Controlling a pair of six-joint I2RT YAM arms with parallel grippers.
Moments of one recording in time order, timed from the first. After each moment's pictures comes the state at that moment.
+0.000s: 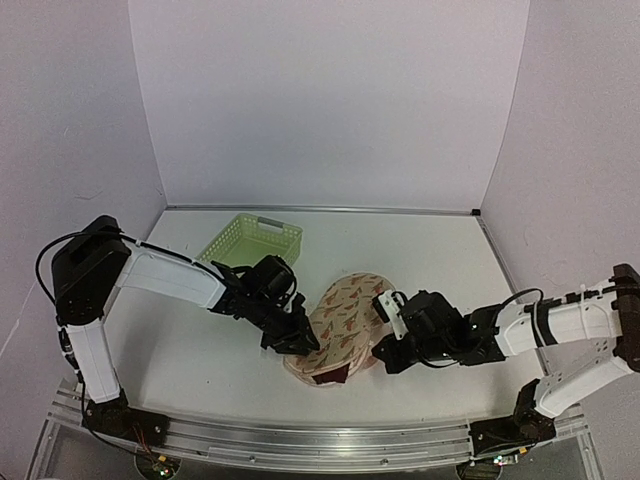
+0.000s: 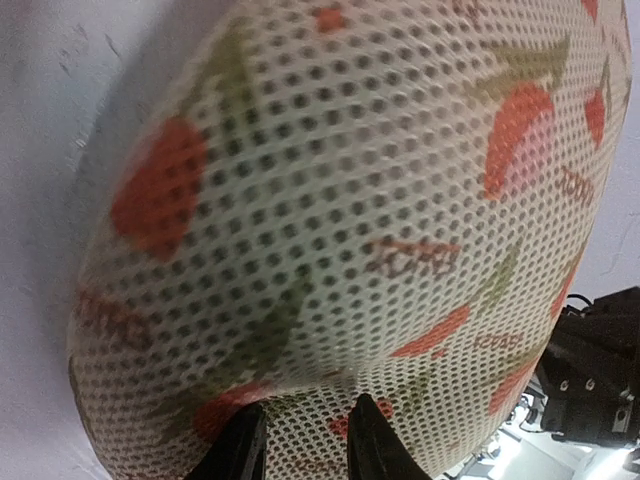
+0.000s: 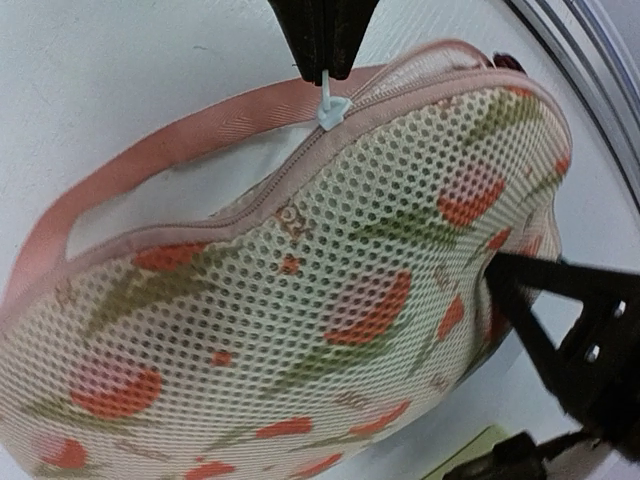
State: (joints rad) left arm -0.94 1.86 1.05 -0.18 0.48 -1.03; right arm 1.02 1.35 0.54 -0.02 0.05 0.48
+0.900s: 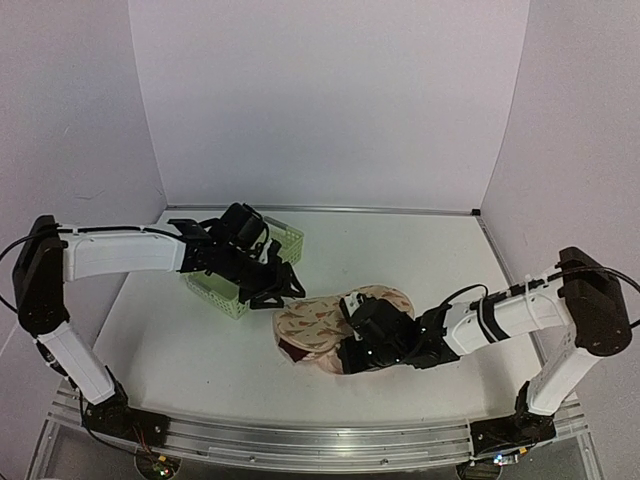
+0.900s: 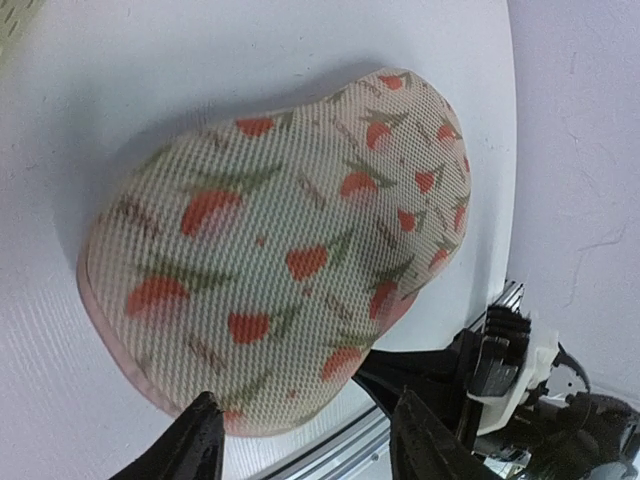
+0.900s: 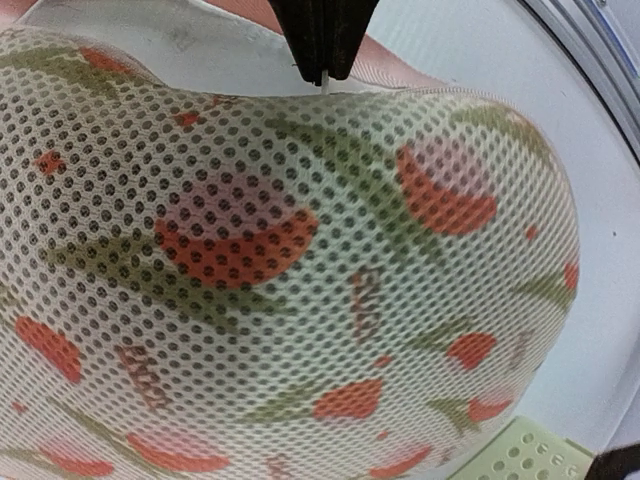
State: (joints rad) left arm -0.81 1.65 1.19 -0.43 0.37 -0.89; right arm 1.14 1.65 0.76 0.00 0.15 0.72
